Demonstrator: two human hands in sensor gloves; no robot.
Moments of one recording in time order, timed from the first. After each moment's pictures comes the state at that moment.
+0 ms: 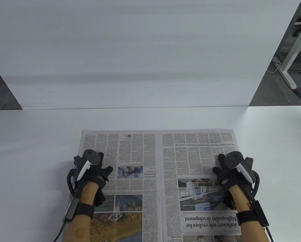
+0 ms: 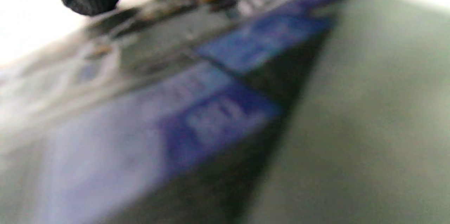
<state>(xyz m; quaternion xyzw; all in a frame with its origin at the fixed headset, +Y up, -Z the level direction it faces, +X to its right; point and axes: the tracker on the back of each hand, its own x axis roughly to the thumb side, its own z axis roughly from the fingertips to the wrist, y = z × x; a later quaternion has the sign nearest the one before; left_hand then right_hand) -0.268 -0.779 -0.407 -0.21 0.16 0.16 0.95 0.293 -0.781 -0.392 -0.16 0.16 0.96 0.17</state>
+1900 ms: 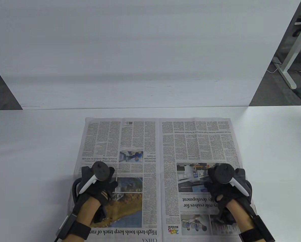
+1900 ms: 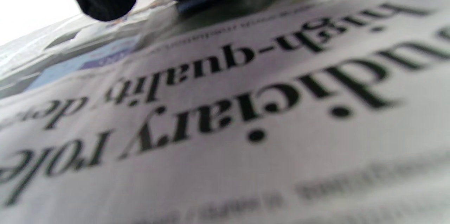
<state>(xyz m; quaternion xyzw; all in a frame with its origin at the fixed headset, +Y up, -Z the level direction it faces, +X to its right) -0.232 -0.767 -0.357 -0.20 0.02 0.13 0.97 0.247 -0.770 -0.343 -0.03 0.16 0.97 0.17</state>
